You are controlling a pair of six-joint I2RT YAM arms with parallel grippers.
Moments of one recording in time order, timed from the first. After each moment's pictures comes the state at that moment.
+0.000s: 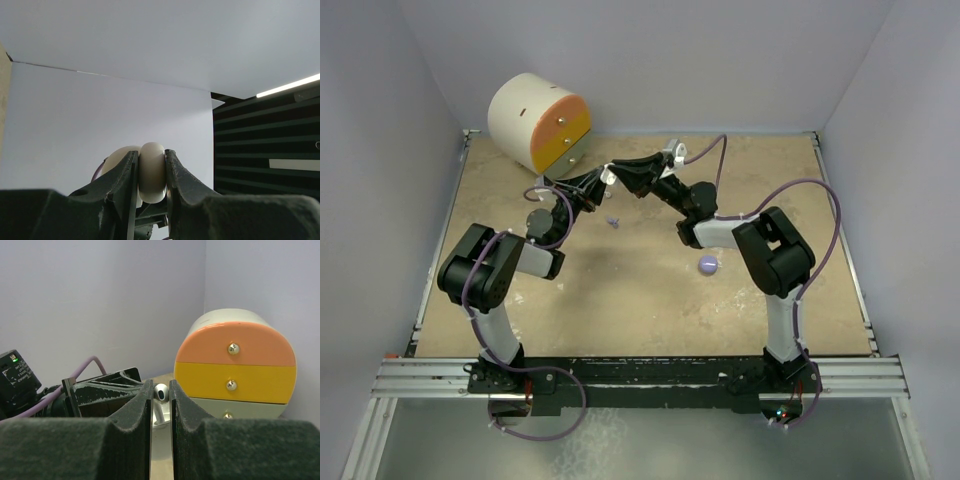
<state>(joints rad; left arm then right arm) -0.32 1.82 0.63 1.50 0.14 -2.00 0.56 2.04 1.15 1.46 -0.49 0.36</state>
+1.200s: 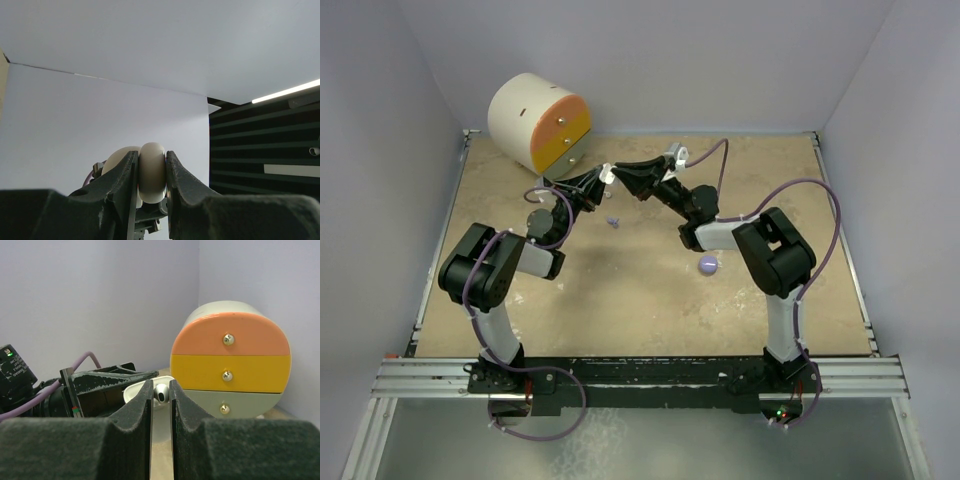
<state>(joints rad) -0.32 1.83 0.63 1.50 0.12 -2.02 0.56 2.03 1.11 1.47 -0.47 0.35</state>
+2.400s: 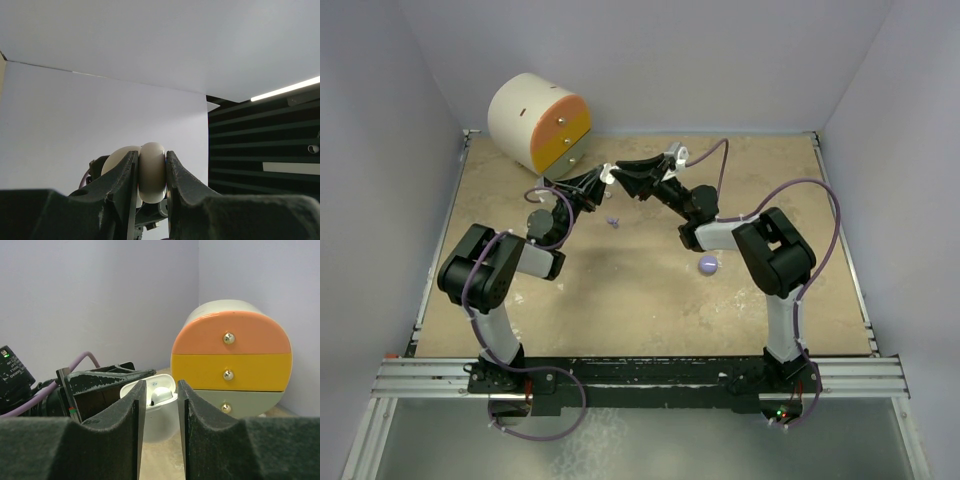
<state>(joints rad) -0.33 1.82 0.63 1.50 0.12 -2.02 0.56 2.03 1.11 1.47 -0.46 0.36</state>
